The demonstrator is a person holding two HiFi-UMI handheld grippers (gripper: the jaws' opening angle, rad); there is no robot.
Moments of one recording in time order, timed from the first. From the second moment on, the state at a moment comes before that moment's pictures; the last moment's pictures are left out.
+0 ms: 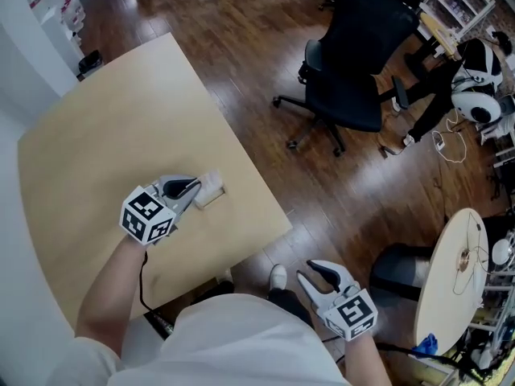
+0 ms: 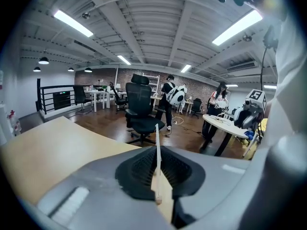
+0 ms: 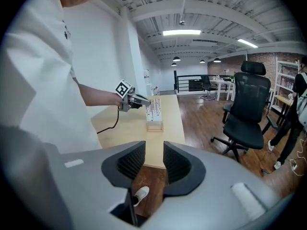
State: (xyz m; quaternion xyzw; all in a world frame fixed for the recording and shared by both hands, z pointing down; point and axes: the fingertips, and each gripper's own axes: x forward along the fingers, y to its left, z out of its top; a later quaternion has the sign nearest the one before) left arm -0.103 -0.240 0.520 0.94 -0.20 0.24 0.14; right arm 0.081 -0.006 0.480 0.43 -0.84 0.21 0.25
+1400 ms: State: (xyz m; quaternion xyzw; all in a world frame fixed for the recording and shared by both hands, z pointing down) left arm -0.237 0.008 0.444 0.76 -0.61 0.13 0.16; right arm 0.134 0.009 0.501 0.15 -0.95 0.10 0.25
